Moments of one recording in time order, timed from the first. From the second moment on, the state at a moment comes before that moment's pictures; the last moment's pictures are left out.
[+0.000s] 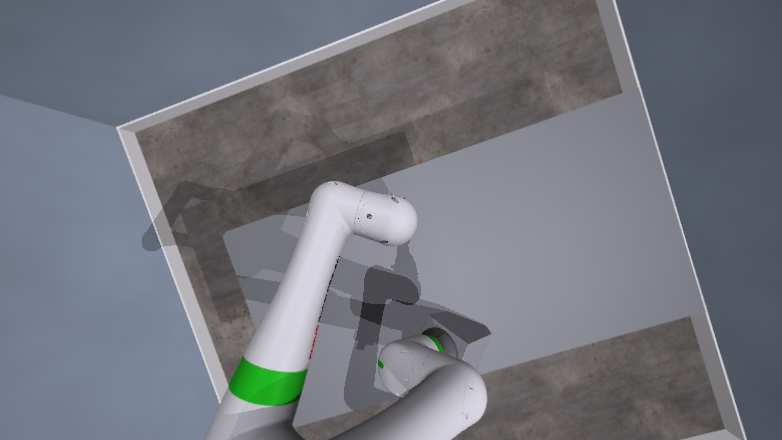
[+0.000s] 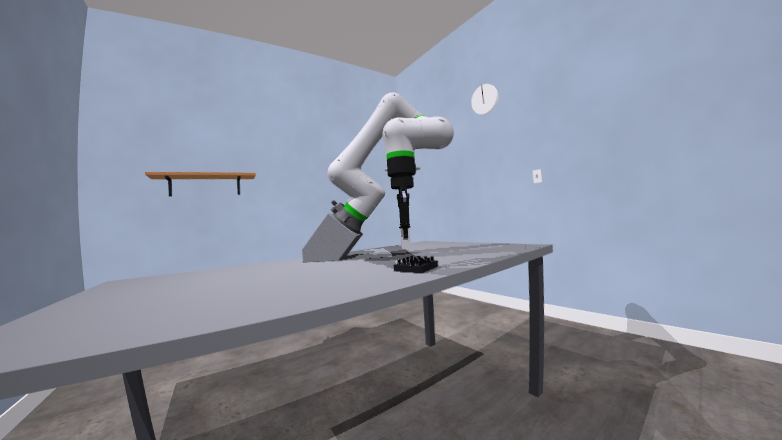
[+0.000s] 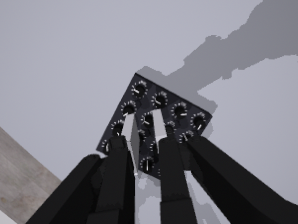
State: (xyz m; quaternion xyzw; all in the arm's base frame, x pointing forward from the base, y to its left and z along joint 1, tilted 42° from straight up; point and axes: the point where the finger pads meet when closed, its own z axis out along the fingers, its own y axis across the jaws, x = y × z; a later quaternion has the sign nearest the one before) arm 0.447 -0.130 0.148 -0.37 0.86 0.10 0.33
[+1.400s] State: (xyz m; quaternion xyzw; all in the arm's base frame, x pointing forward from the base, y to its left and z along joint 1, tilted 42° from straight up) arm 0.428 -0.153 0.141 -0.69 0.63 -0.04 0.35
